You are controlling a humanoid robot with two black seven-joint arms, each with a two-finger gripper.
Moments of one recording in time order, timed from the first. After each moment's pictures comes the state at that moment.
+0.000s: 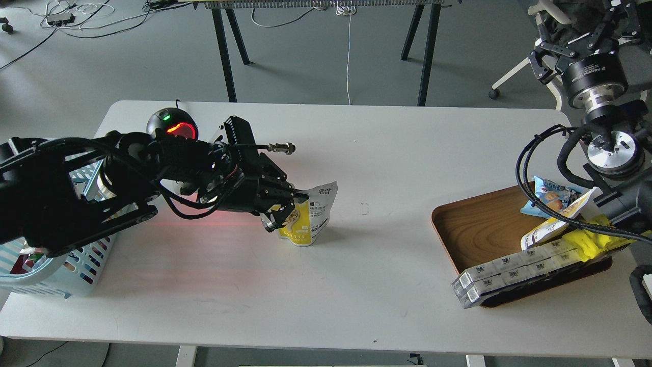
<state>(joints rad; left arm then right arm) -1.04 0.62 -0.27 -1.50 2.18 -0.42 -0.36 0.92 -0.37 0.65 0.45 0.32 0.49 0.39</state>
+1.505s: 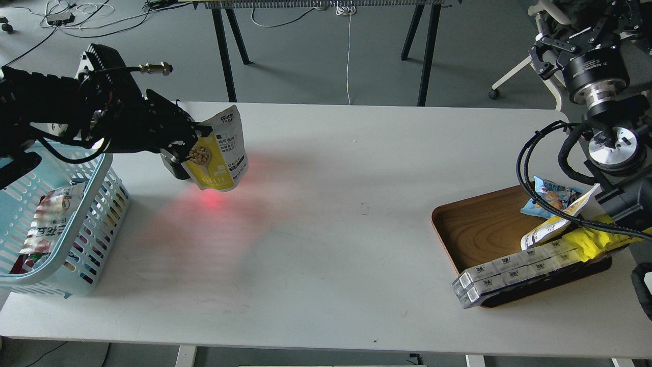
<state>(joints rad) -1.04 0.90 -0.40 -1.37 2.18 -0.37 -0.49 0.93 -0.38 0.65 0.46 0.32 0.49 0.39</state>
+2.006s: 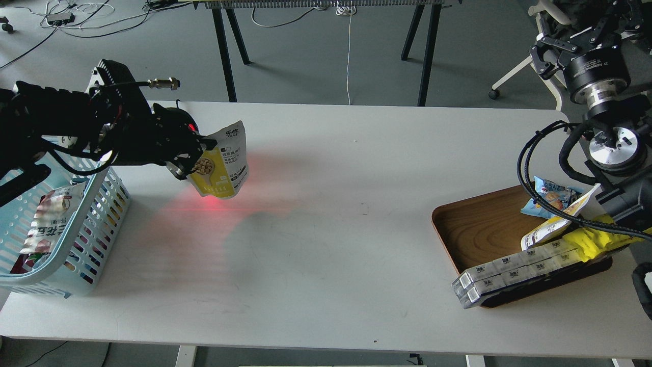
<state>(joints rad) -1.00 0.88 -0.40 -1.38 2.18 -0.38 -0.48 0.93 -0.38 0.65 0.46 0.32 0.49 0.39</state>
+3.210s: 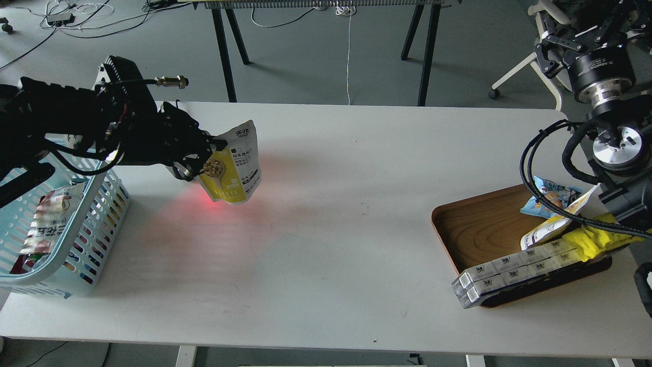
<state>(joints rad) -0.99 0.89 -0.43 -1.44 2.18 -0.41 -0.48 0.93 -0.39 0.67 0.46 0.32 0.49 0.39</state>
